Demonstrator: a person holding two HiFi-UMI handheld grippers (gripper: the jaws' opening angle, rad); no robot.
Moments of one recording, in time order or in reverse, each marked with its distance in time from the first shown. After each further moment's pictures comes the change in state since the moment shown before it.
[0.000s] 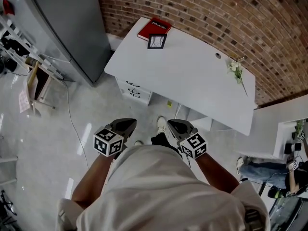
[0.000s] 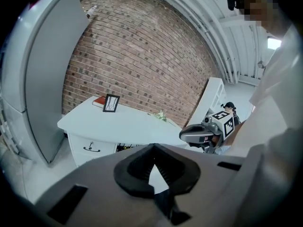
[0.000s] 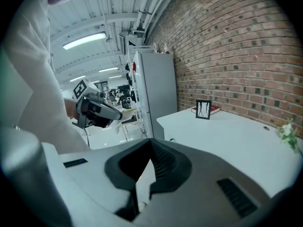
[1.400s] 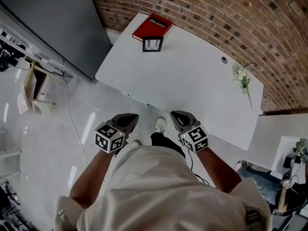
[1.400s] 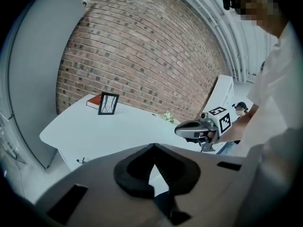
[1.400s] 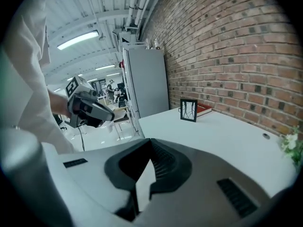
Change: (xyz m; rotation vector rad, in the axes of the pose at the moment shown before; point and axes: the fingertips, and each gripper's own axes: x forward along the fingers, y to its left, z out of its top) left arm 0.116 0.040 0.067 -0.027 0.049 0.038; right arm 0.040 -0.154 0.023 0.008 0.042 0.005
